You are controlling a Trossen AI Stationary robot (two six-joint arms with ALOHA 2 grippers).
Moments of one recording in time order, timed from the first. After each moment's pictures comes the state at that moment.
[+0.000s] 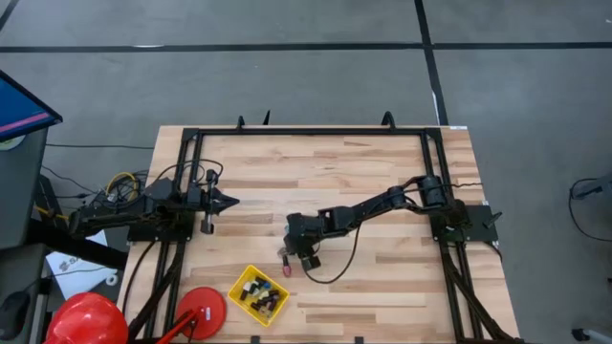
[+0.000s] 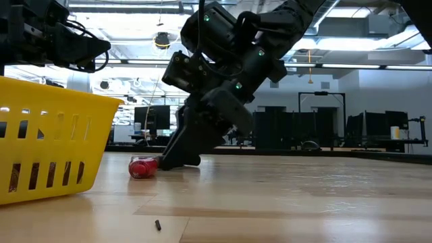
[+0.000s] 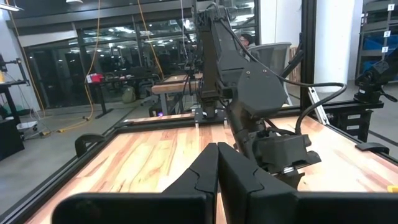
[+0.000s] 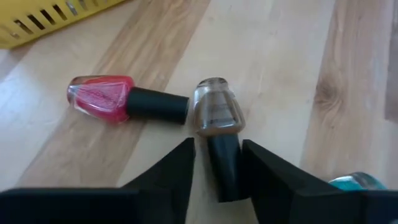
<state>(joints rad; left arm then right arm) 0.16 0.00 0.01 0.08 0.13 0.09 0.13 2.19 1.36 -0.04 -0.11 -0.23</state>
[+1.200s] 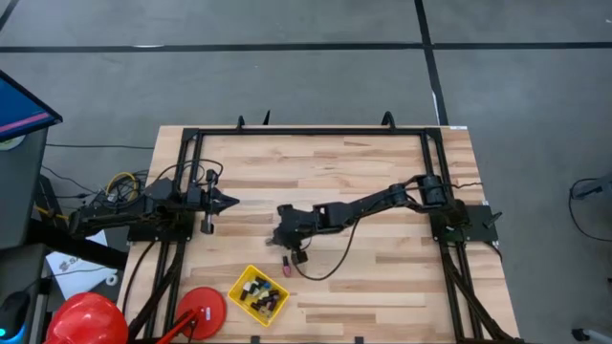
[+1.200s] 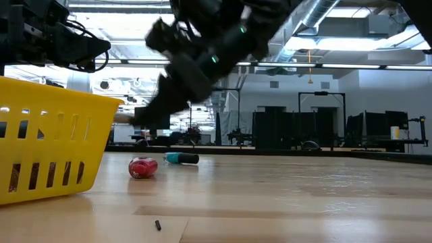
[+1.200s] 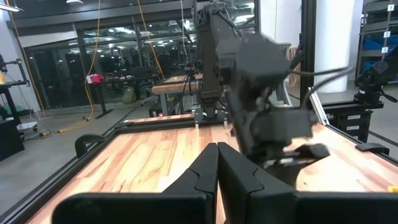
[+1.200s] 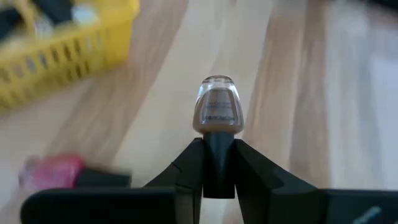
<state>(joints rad) 0.16 0.00 0.01 0.08 0.13 0.09 0.13 2.18 1.48 -0.03 -0.02 -0.25</state>
